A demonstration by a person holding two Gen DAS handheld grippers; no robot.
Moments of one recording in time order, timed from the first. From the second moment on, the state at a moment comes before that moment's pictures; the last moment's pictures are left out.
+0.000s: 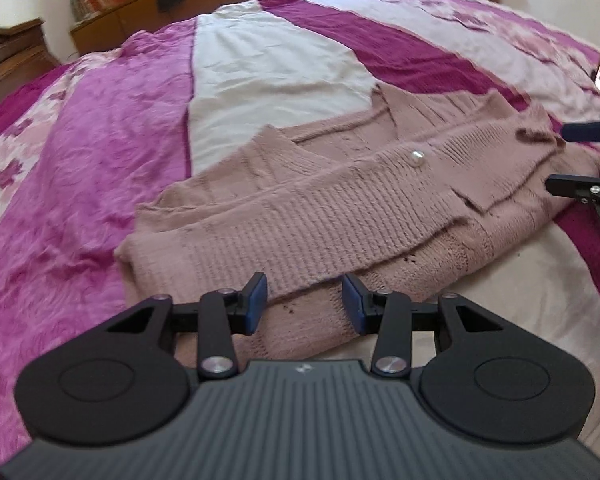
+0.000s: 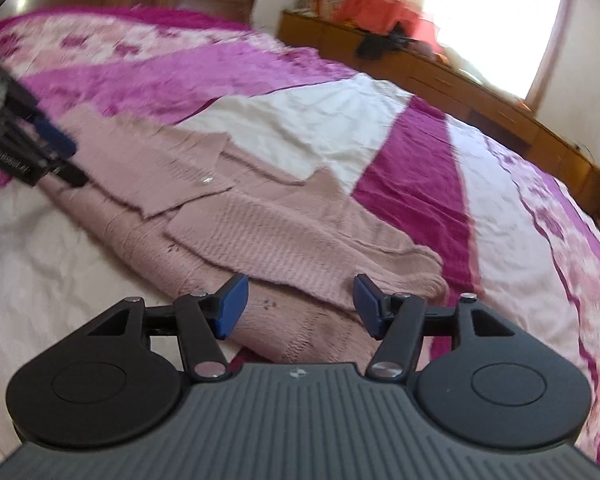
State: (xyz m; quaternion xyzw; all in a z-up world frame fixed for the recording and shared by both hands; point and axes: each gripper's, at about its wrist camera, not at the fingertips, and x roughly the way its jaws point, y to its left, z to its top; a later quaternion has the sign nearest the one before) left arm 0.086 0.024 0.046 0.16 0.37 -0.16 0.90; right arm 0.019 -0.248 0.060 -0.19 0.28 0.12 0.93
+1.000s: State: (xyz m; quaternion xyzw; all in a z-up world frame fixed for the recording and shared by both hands) left arm 0.107 0.004 0.046 0.18 0.30 -0.17 0.92; right arm 0.081 -0.239 0.052 -0.18 0.27 0.14 0.93
